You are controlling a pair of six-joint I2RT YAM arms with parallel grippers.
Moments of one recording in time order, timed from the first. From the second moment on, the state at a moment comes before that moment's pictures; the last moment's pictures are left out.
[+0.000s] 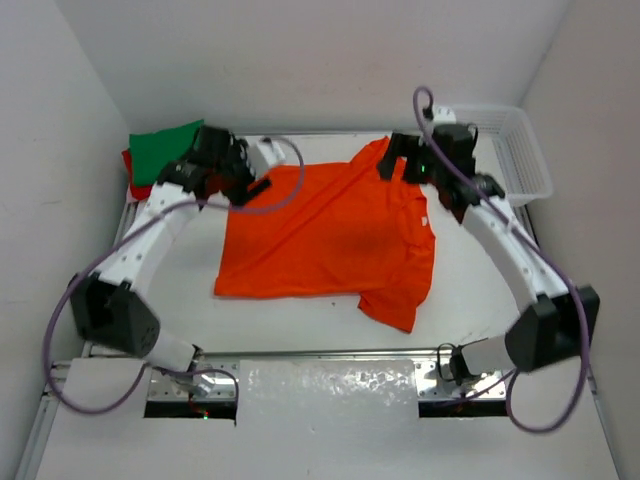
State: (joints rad) left arm -0.23 1.52 1.48 -0.69 0.12 0.74; right arm 0.24 1.47 1.33 -0.30 -0.05 0.31
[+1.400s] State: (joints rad) left arm -0.36 1.12 0.42 -0.35 -0.11 0.95; right arm 0.31 0.62 0.20 -0.57 -0.14 0.65
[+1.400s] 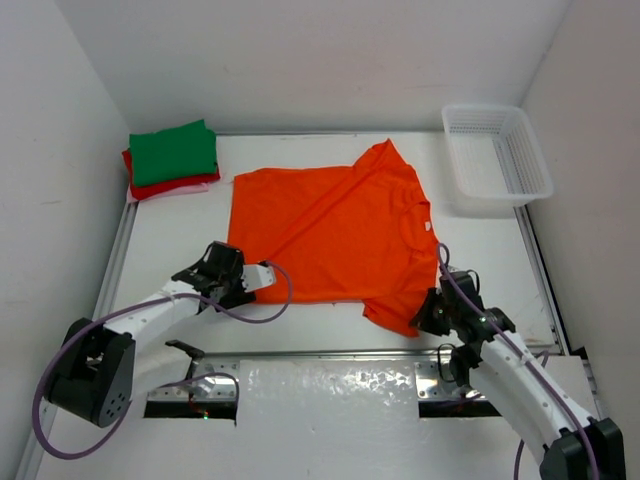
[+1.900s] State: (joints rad) left arm -0.37 1.08 0.46 -0.66 0.05 1.04; right arm 0.31 0.72 0.27 -0.70 -0.18 0.61
